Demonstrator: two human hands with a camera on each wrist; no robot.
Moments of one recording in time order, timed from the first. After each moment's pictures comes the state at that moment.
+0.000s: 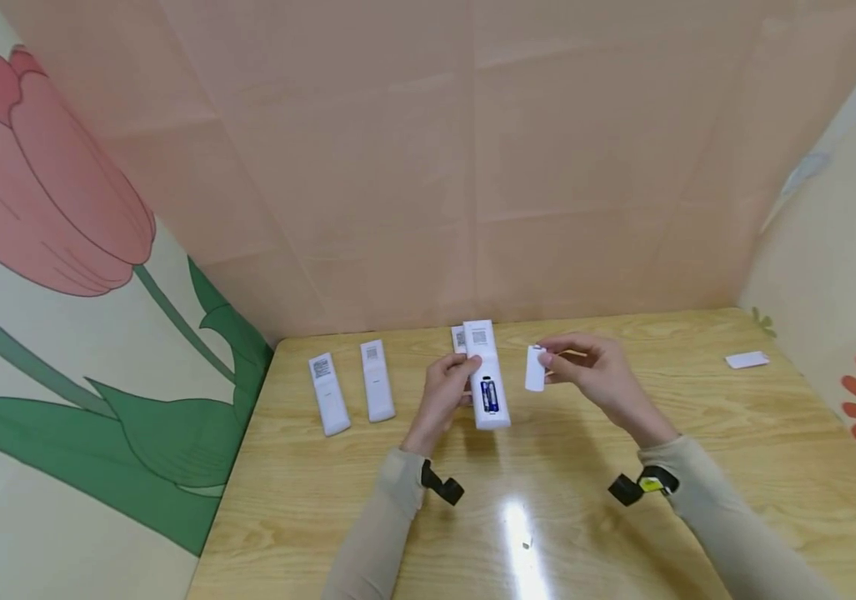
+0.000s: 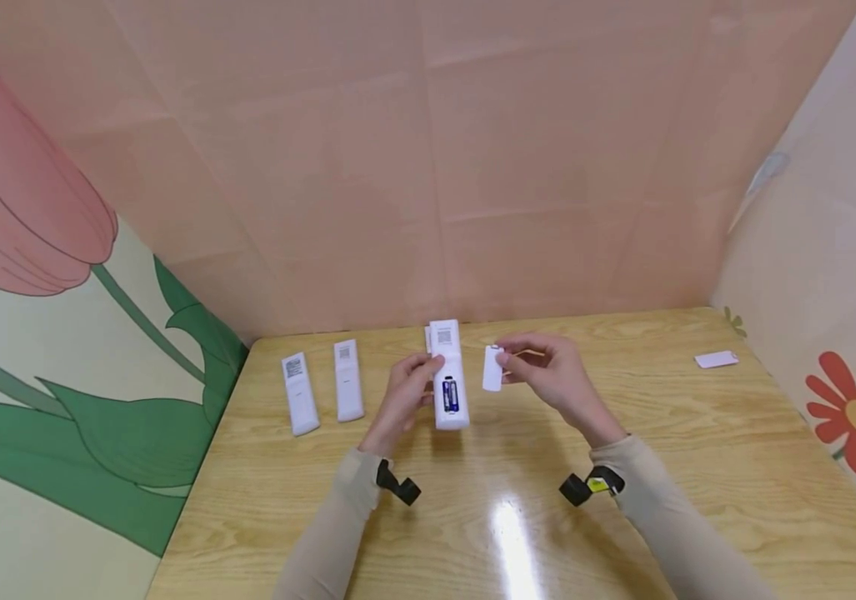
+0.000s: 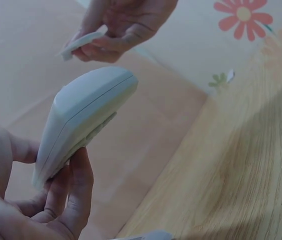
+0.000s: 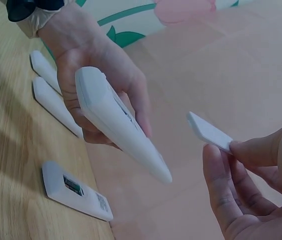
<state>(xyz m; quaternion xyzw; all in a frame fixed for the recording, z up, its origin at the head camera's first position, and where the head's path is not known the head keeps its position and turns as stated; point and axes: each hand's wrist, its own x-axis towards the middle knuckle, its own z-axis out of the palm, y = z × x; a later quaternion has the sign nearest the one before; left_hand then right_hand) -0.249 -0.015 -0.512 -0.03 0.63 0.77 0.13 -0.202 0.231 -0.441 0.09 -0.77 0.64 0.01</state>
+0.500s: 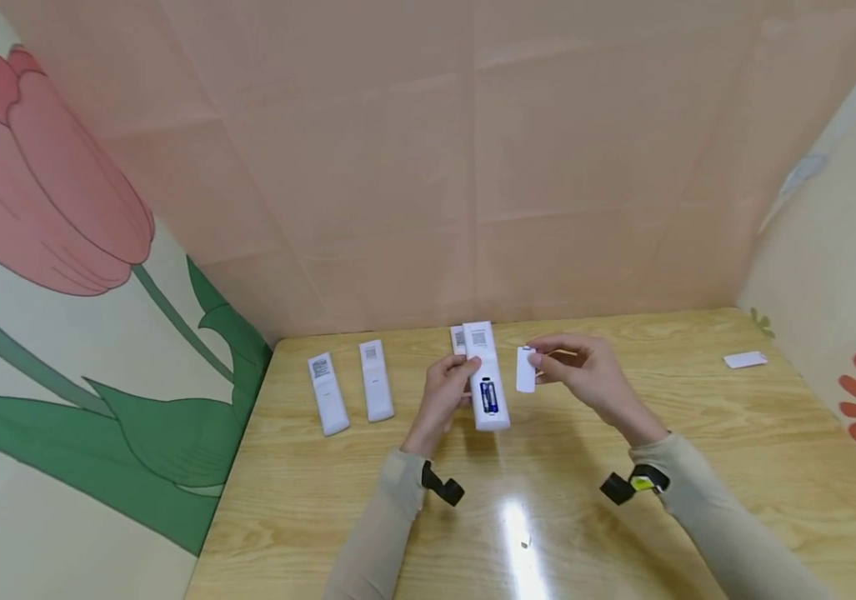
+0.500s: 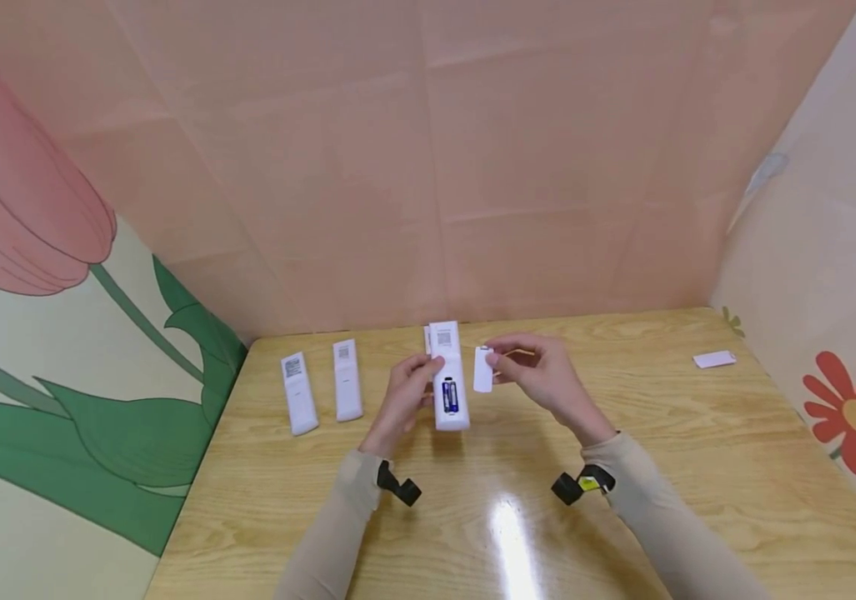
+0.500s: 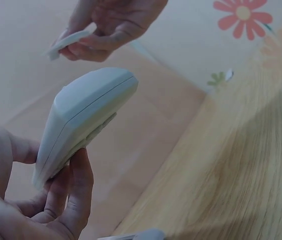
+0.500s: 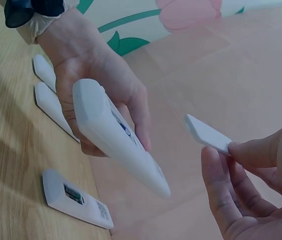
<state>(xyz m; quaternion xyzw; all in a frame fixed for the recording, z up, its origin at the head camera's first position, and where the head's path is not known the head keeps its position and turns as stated) -0.248 -0.014 -0.516 -0.03 0.63 0.76 0.13 -0.202 0.219 -0.436 0.09 -0.78 0.62 -0.01</state>
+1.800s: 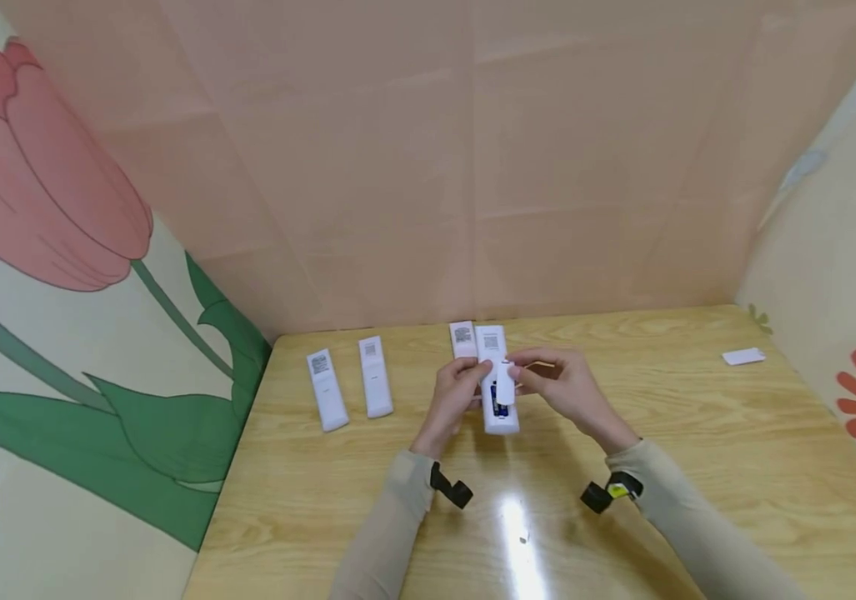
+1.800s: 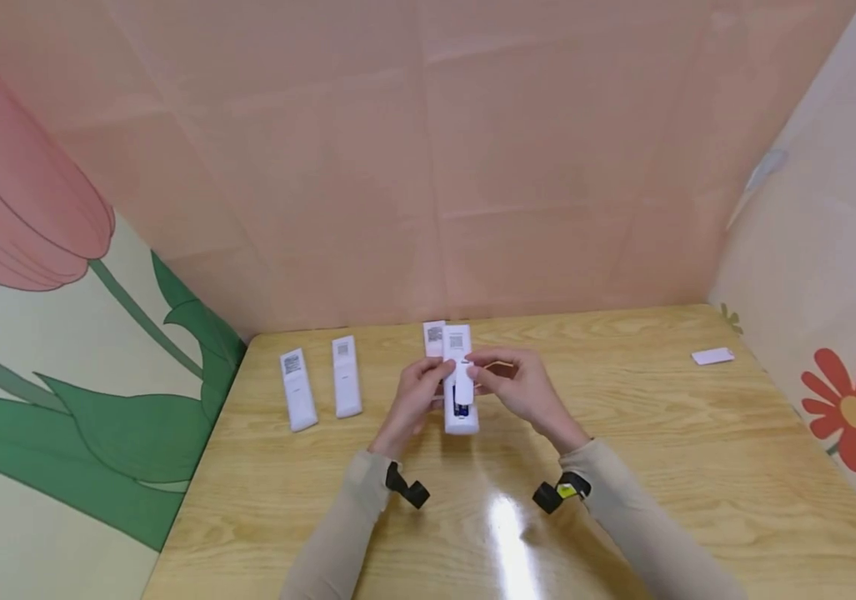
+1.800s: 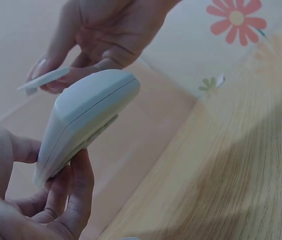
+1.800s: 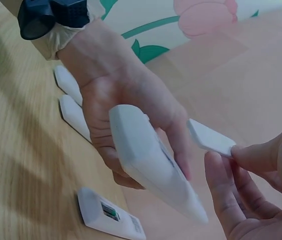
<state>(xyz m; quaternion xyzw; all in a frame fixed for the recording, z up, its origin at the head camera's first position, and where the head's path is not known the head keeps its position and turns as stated) -0.240 0.002 -0.520 -0.04 0.64 0.75 0.14 -0.201 0.196 -0.463 0.09 -0.76 0.64 -0.02</state>
